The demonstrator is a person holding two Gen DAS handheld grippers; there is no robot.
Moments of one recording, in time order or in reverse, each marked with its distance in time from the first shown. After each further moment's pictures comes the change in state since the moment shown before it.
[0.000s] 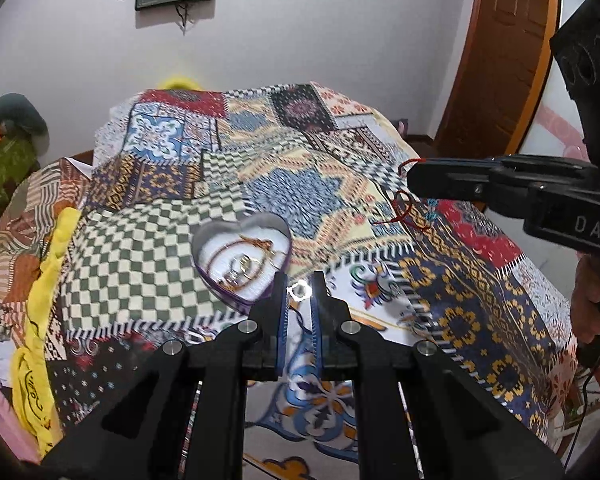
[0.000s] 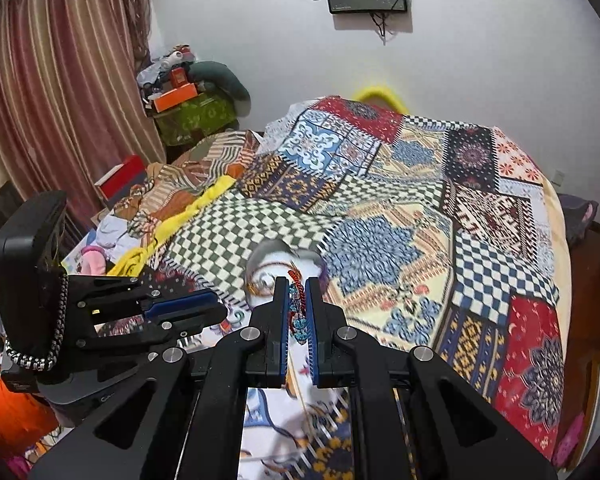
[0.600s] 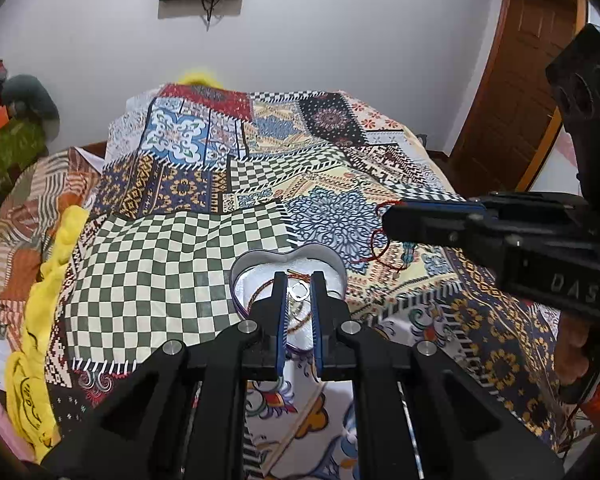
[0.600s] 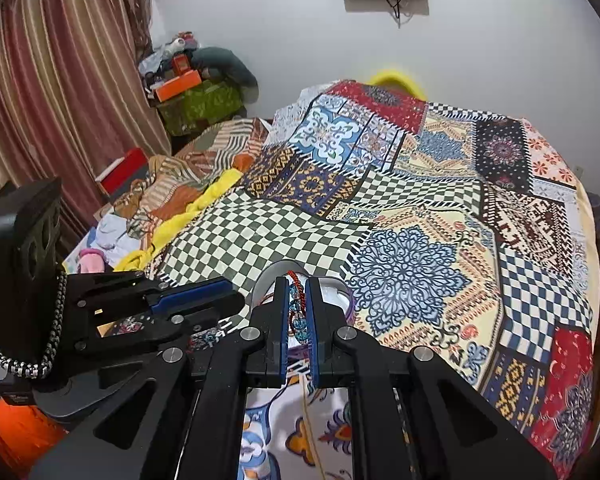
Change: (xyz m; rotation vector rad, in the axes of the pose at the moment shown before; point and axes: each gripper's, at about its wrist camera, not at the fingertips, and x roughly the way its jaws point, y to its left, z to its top) left arm 0.038 0.049 0.023 -0.074 -0.007 0.016; right arm 0.065 0.008 0.024 -0.001 0.068 0.041
